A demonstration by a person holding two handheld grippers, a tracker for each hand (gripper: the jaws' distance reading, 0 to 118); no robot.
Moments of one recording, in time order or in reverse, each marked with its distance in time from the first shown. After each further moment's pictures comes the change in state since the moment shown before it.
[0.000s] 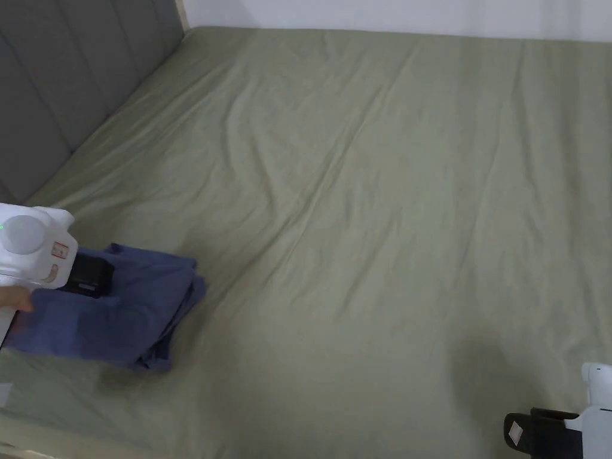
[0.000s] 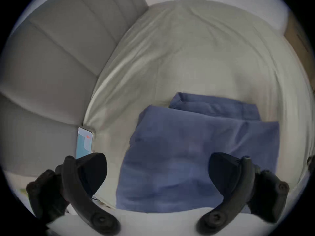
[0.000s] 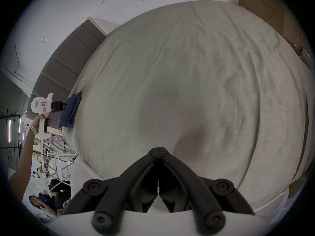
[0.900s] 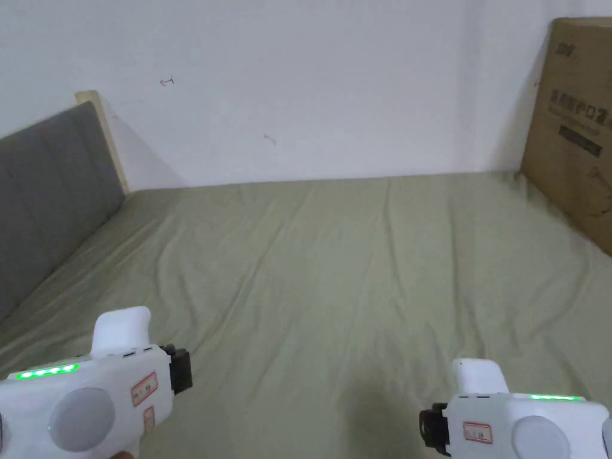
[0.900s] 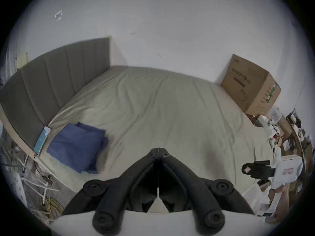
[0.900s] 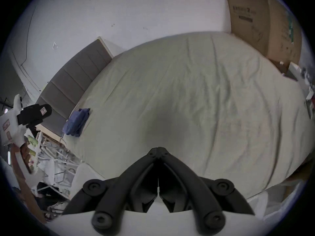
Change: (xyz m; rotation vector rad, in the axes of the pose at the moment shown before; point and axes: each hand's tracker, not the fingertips) left arm 0.233 -0.148 0.265 0.573 -0.388 0.044; right arm 0.011 -0.024 0.096 0.310 -0.091 0.091
